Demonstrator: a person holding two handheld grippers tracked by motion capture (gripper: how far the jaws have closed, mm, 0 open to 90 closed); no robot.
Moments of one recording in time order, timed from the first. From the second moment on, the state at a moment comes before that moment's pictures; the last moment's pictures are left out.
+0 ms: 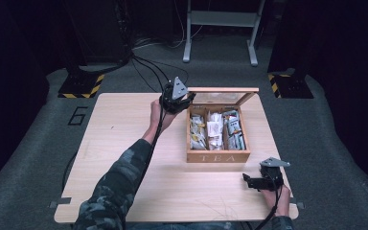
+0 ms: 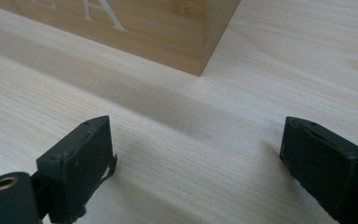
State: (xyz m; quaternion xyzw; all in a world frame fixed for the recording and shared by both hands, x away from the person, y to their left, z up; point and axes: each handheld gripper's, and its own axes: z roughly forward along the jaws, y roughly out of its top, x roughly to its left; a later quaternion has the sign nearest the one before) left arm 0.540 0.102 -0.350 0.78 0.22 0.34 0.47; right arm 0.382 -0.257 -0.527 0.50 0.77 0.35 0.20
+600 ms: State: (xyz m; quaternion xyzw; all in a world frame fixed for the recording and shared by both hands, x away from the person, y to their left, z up) left arm 0.541 0.102 -0.350 0.78 0.22 0.34 0.47; right arm 0.391 -0.242 -0.451 0.48 0.76 0.41 0.19
